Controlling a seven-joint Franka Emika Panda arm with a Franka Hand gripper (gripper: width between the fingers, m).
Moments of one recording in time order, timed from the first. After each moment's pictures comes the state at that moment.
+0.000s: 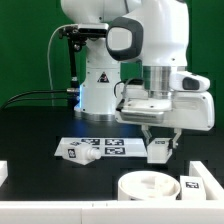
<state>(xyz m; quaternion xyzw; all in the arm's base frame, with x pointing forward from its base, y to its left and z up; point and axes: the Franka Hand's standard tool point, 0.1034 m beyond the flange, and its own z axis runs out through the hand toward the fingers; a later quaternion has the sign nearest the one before) 0.414 0.107 0.031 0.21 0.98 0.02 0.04</state>
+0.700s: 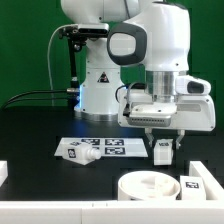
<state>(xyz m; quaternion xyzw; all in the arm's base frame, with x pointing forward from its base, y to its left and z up) 0.399 0.114 0.022 0.15 0.99 0.02 0.03</state>
